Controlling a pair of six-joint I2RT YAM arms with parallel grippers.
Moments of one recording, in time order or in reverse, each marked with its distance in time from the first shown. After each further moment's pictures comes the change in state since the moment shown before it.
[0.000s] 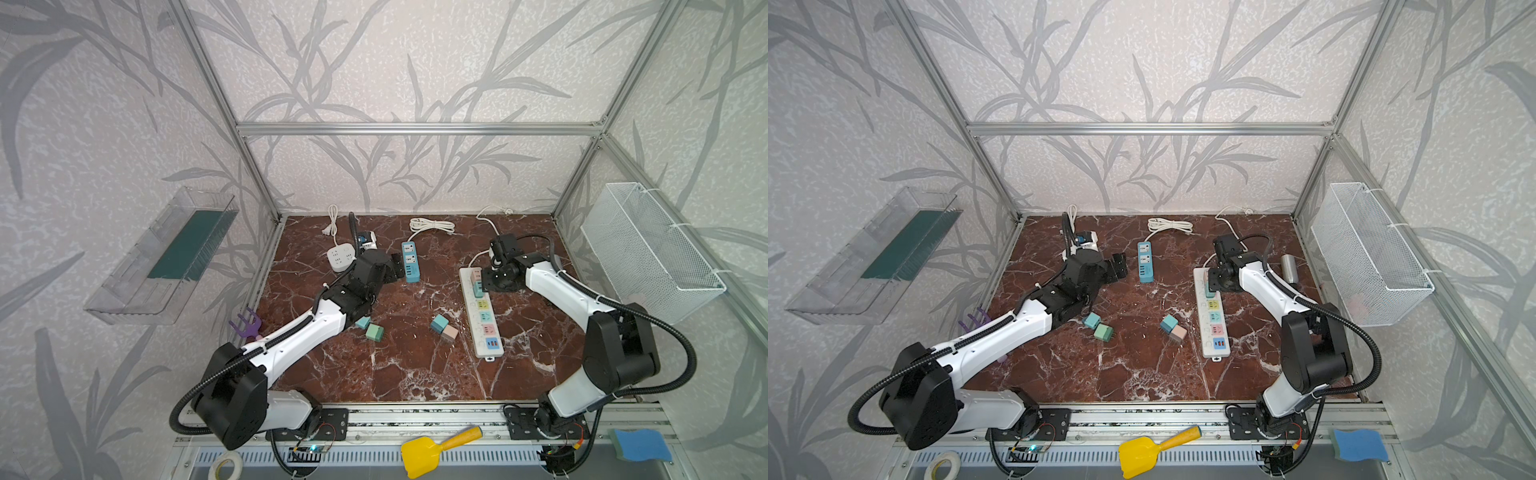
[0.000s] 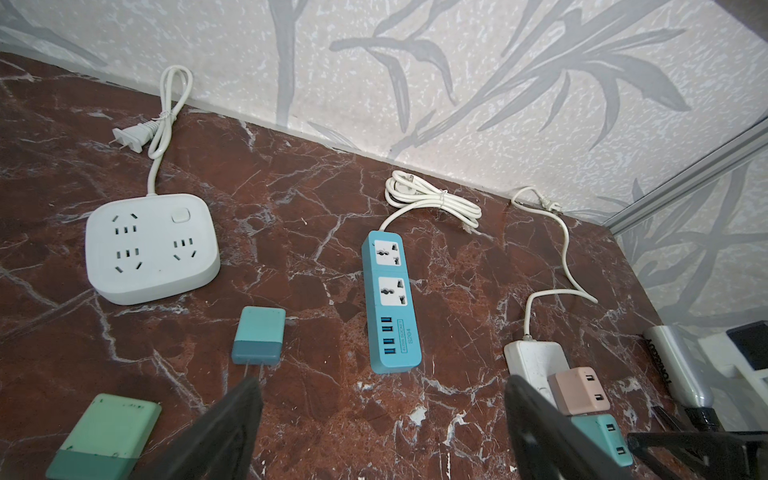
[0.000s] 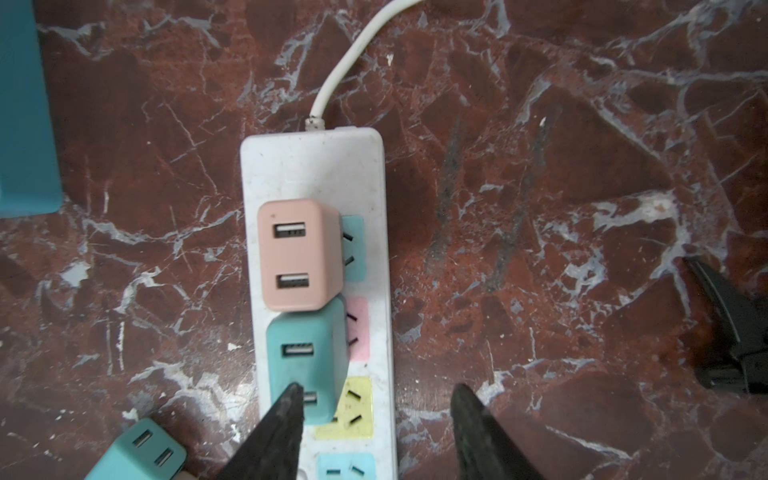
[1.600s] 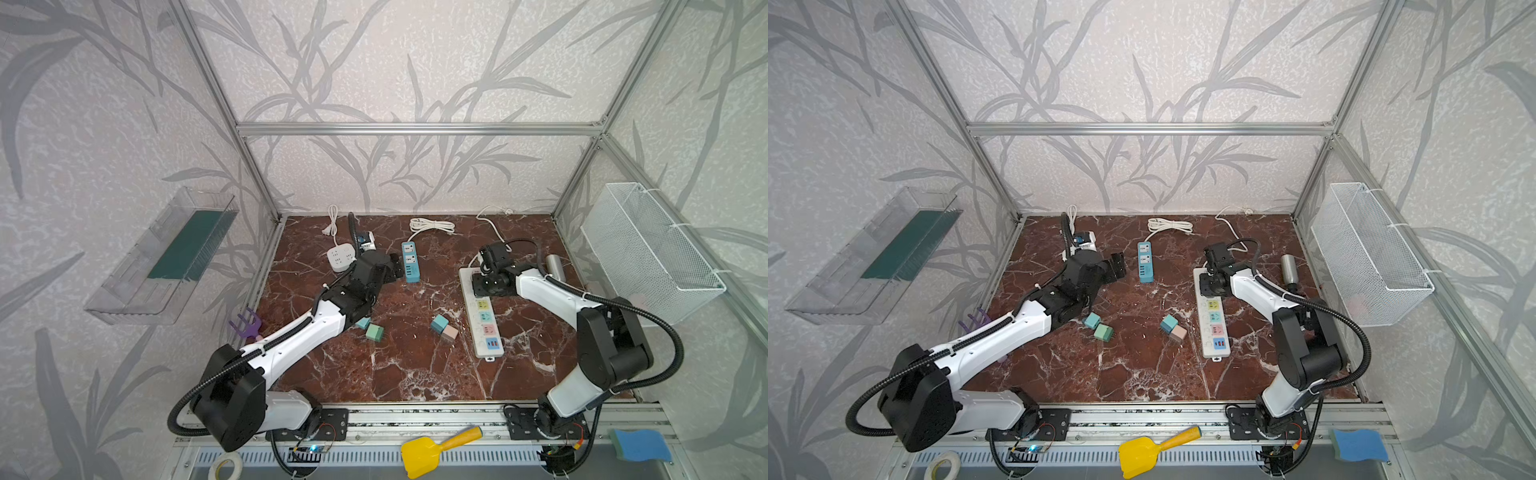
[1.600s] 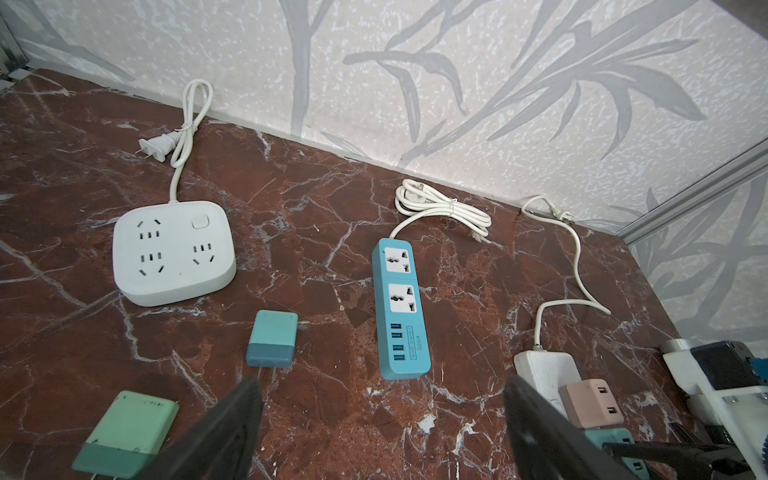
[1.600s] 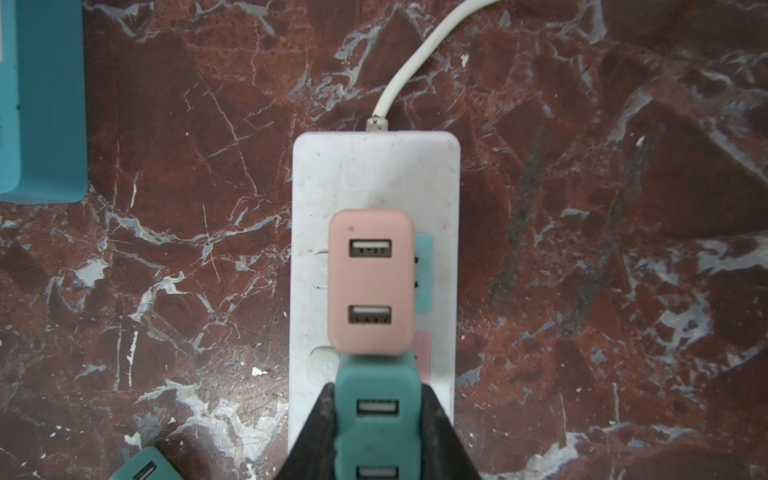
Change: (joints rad) left arm -0.007 -0.016 0.000 -0.008 -0.051 -0.001; right arm 0.057 0.073 -0.091 0.182 -0.005 0.006
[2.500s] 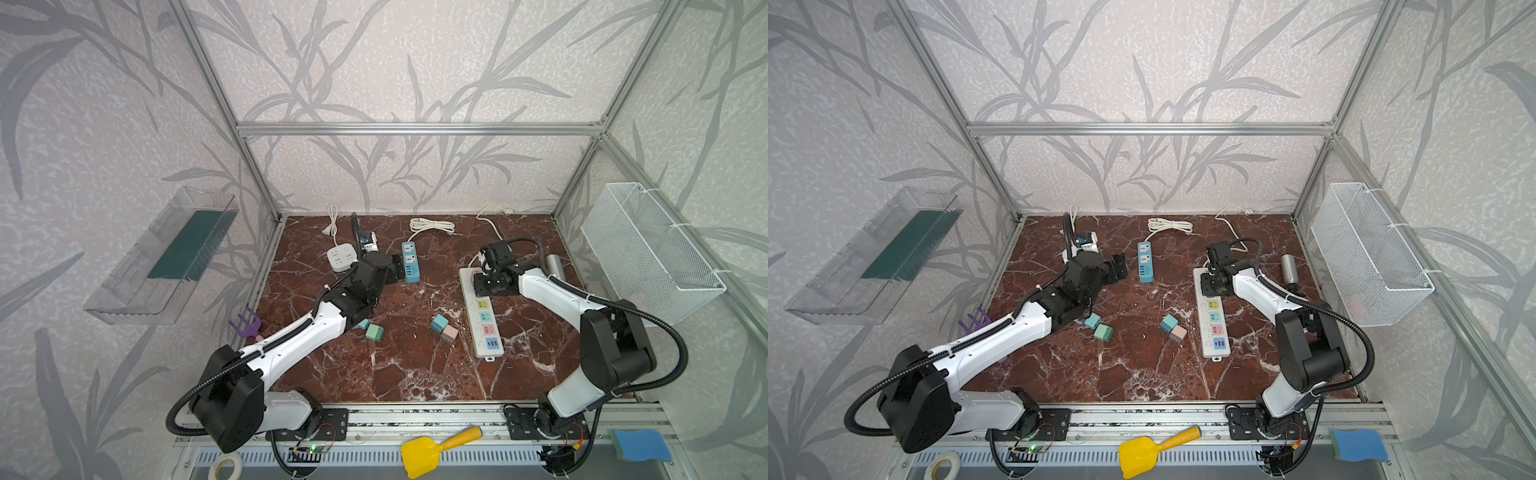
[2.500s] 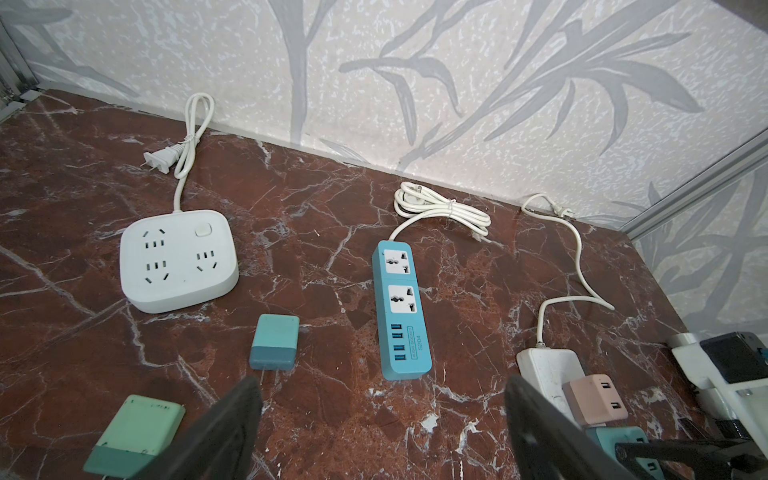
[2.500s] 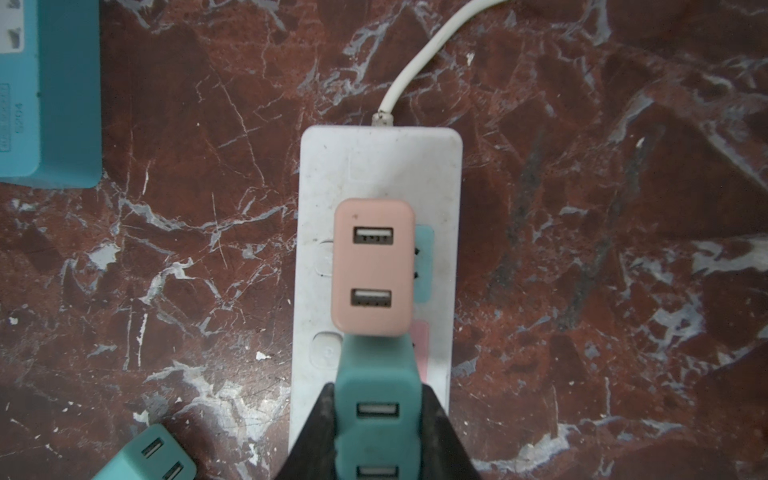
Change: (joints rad) left arm -0.025 -0.007 0.000 0.000 -0.034 0.029; right arm -0.011 -0.010 0.007 -0.021 -0.025 -0.050
